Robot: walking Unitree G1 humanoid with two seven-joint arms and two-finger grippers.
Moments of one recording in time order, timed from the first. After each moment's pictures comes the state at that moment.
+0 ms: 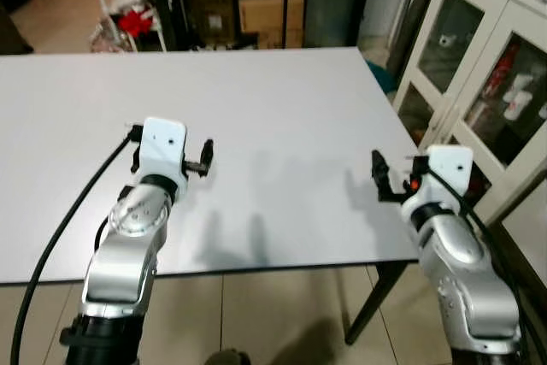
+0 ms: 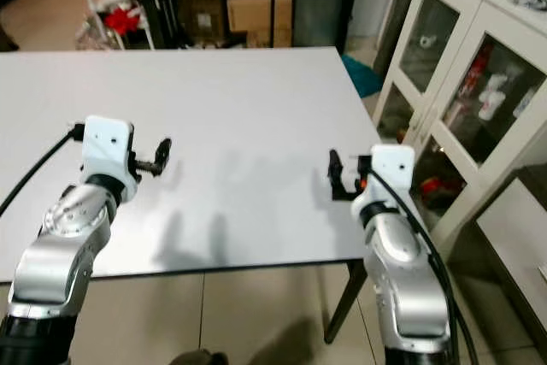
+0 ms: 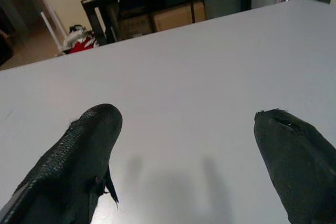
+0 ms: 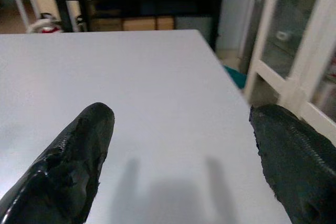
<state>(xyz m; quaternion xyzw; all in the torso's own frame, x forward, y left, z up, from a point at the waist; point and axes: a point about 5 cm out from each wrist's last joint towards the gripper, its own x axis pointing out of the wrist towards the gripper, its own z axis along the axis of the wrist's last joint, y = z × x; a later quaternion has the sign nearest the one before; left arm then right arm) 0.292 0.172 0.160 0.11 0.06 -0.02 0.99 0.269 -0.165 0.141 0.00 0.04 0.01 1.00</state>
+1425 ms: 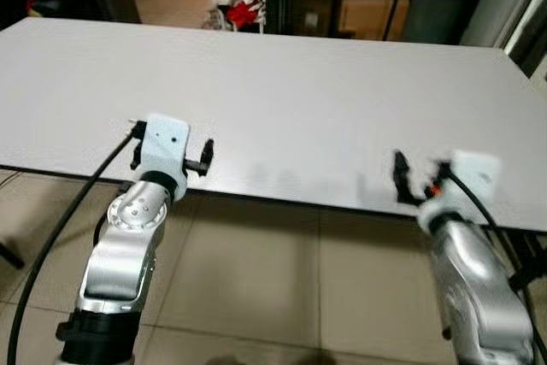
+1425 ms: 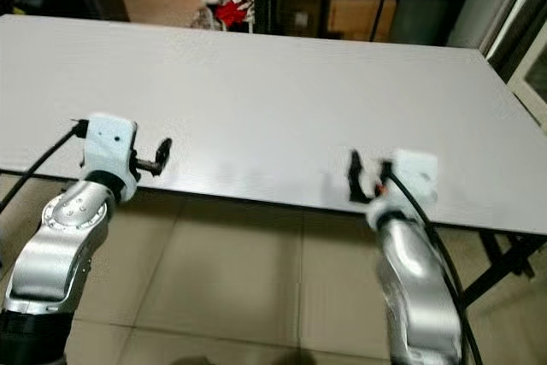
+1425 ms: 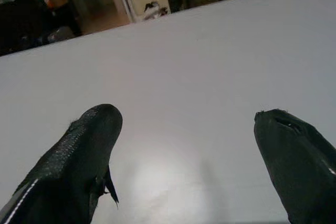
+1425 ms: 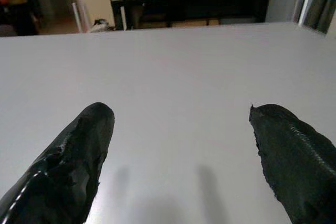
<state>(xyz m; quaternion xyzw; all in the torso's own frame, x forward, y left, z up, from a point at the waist) 0.293 0.174 0.160 0.14 0.06 -0.03 0.99 0.250 -0.189 0.137 0.03 0.04 -0.06 1.00</state>
